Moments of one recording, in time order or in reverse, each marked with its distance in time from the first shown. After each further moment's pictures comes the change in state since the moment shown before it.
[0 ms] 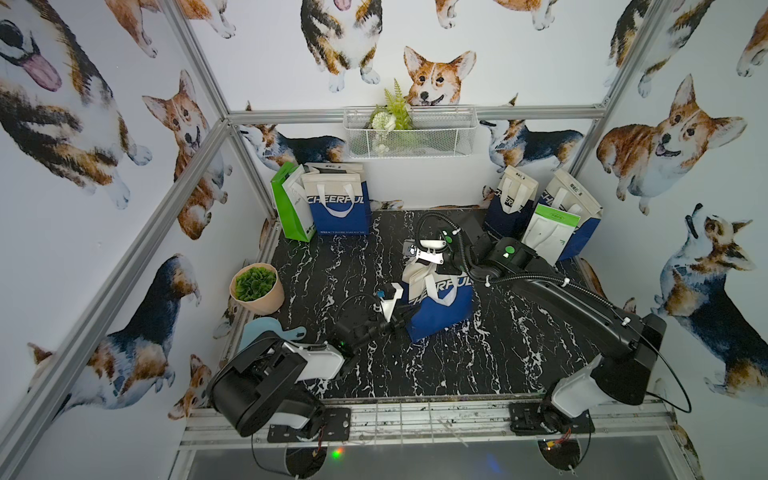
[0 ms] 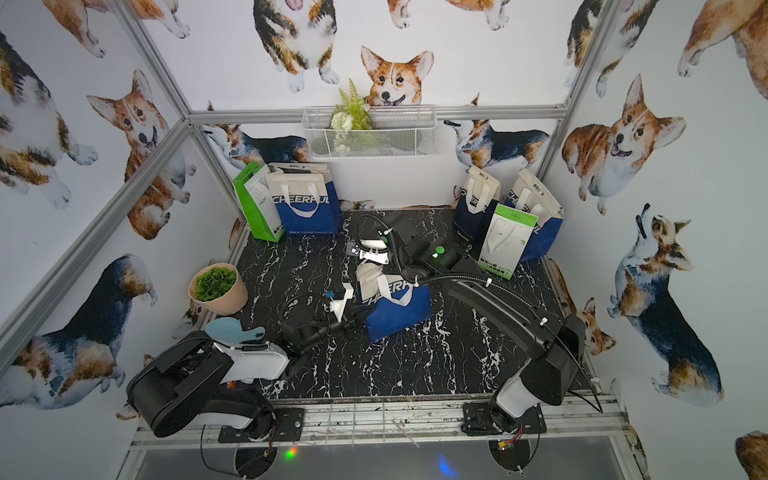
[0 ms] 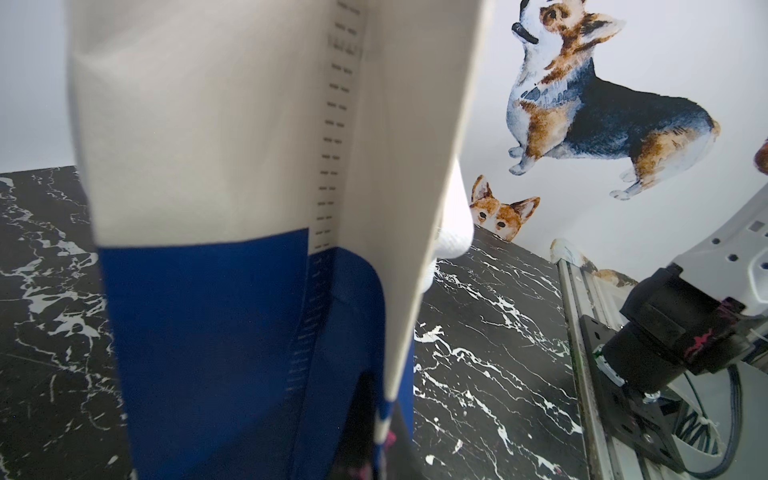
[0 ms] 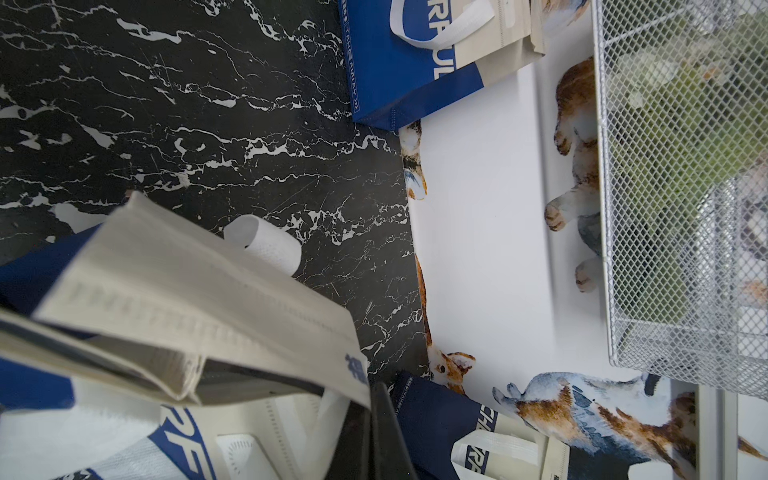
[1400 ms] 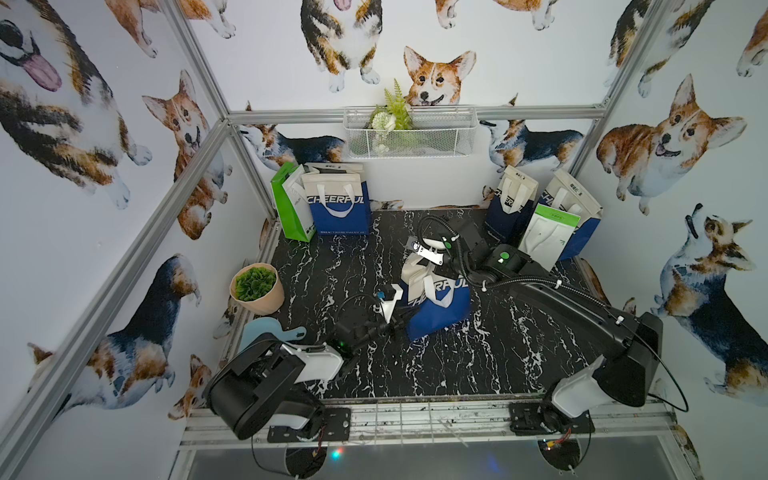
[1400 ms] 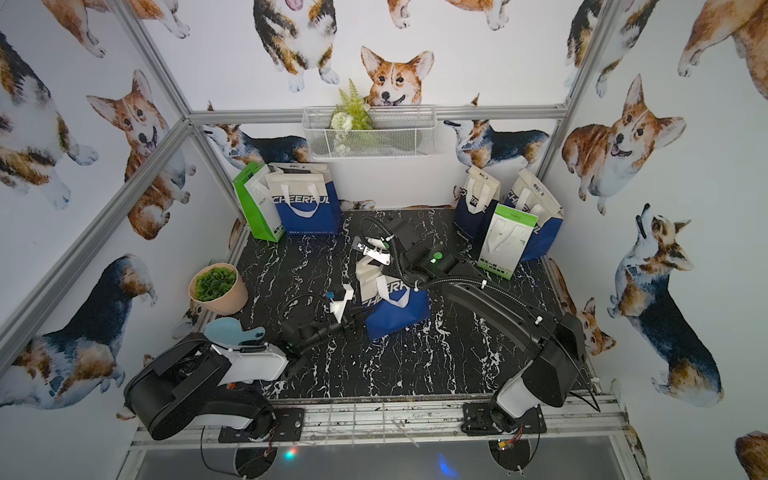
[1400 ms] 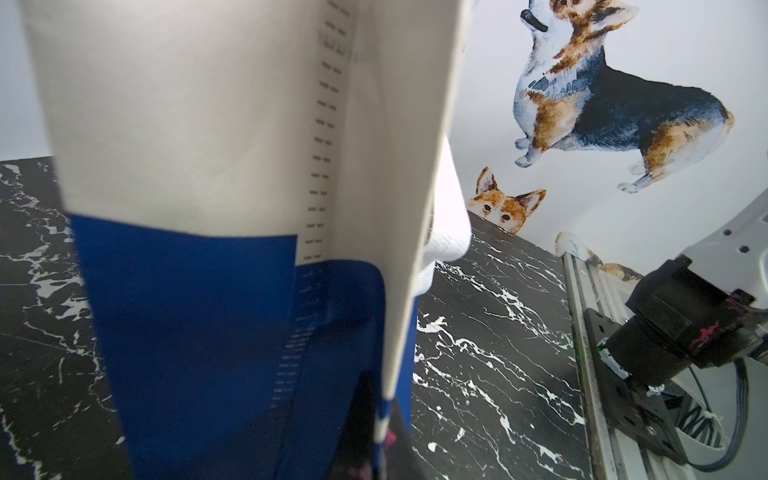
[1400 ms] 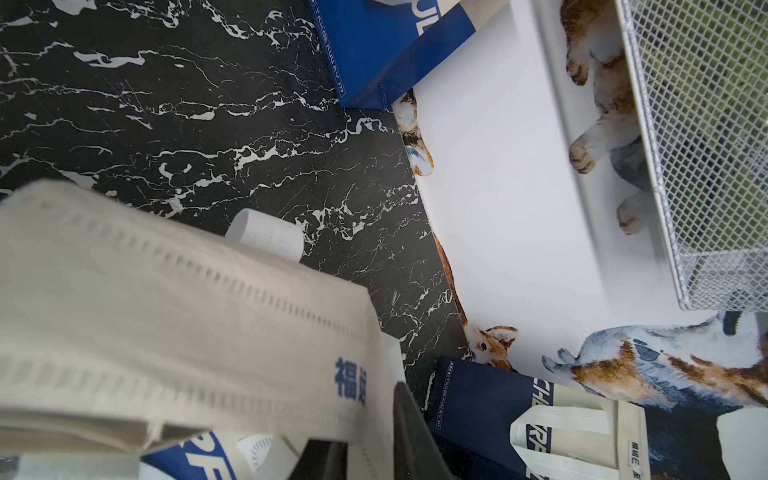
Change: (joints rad) left arm 0.000 -0.014 -0.007 -0.038 -0.008 0.008; right arm -0.016 -0.023 -0.146 0.116 0.024 0.200
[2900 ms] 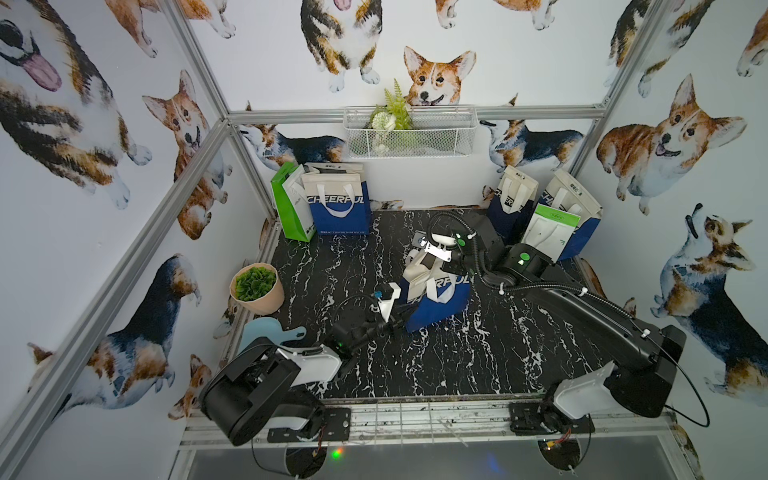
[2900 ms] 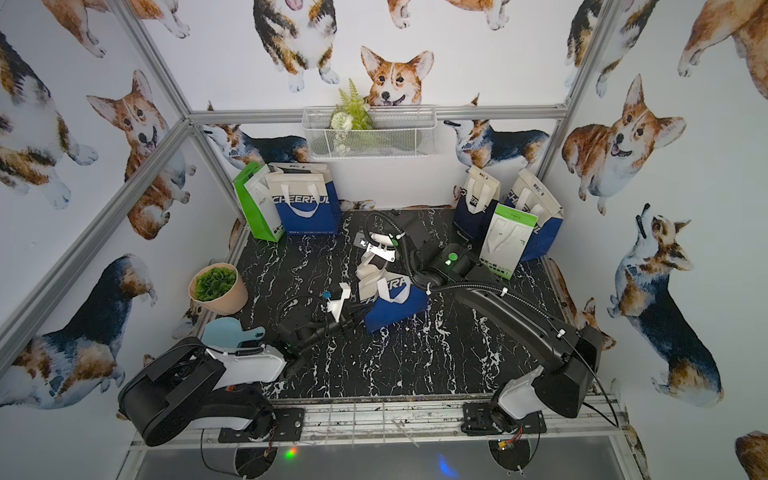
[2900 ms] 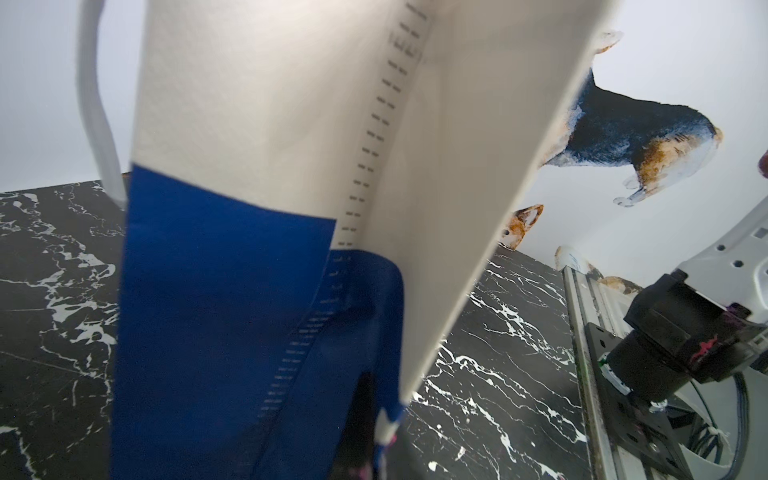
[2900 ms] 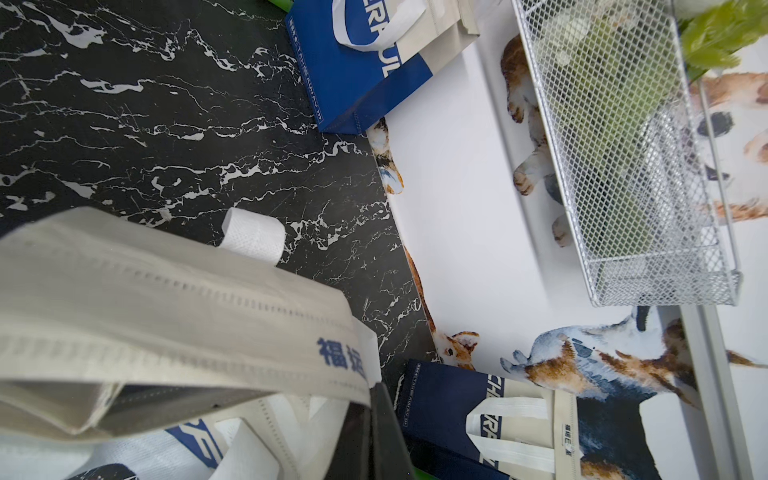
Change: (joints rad) left arm 0.000 -0.037 -0.006 0.019 -0.016 0.000; right arm 0.018 -0.078 0.061 -0.043 0.015 -0.076
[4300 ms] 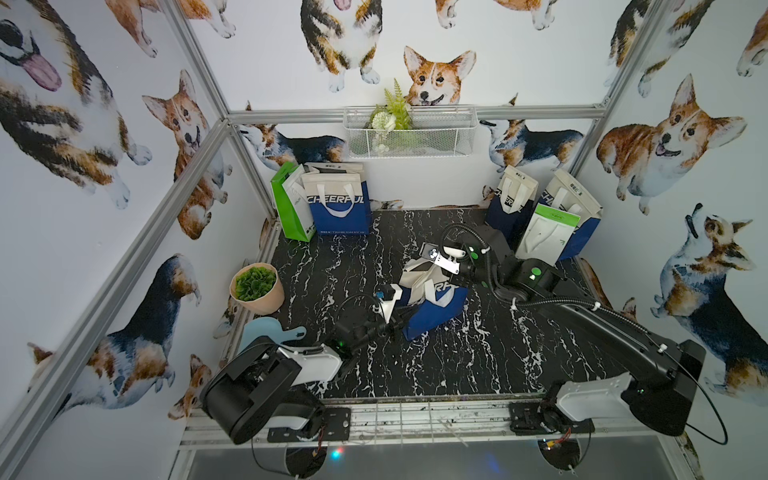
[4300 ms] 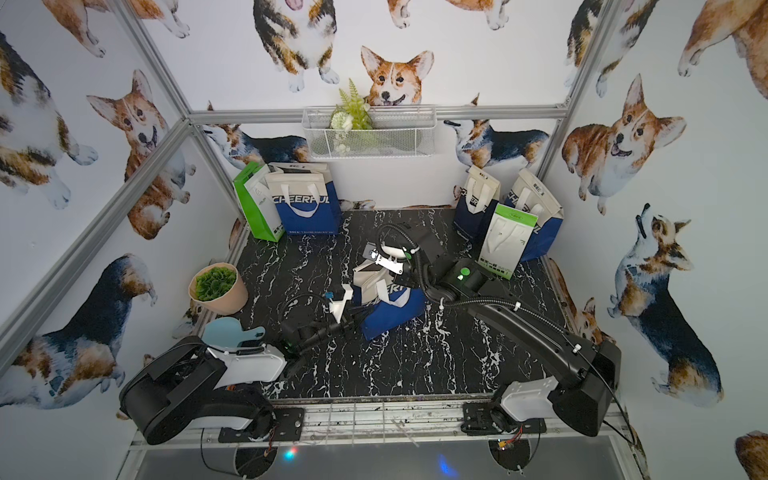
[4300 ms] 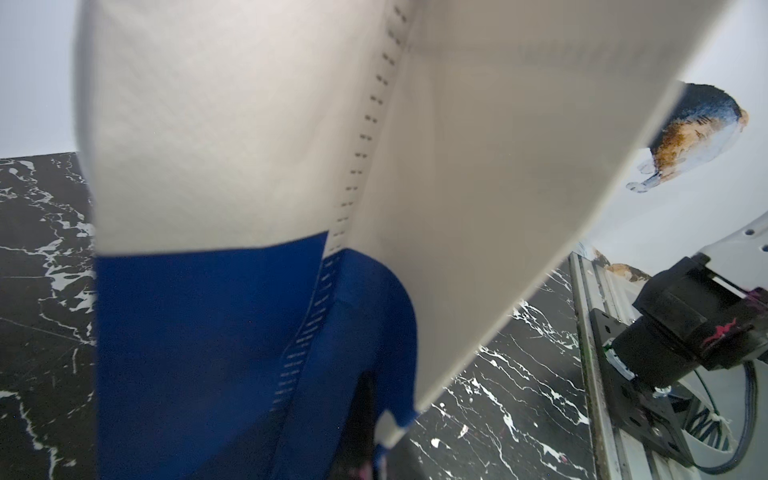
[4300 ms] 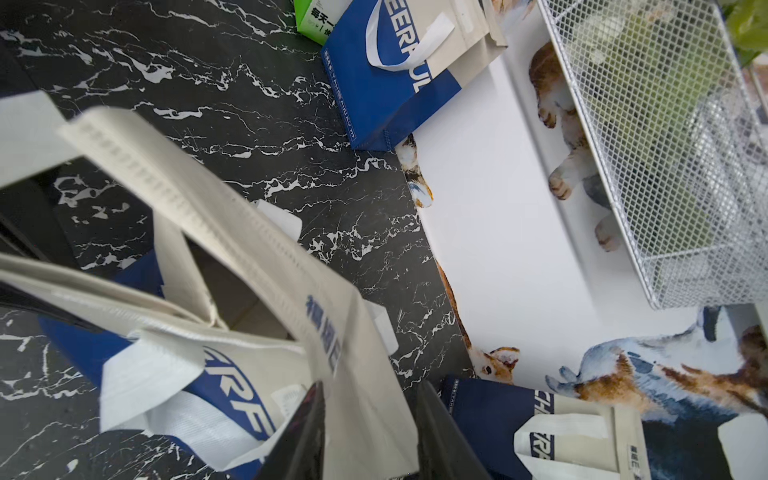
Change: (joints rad) left arm -0.002 0.010 0.002 -0.051 -0.003 0.005; right arm -0.012 -0.144 -0.220 0.106 -0.129 0.076
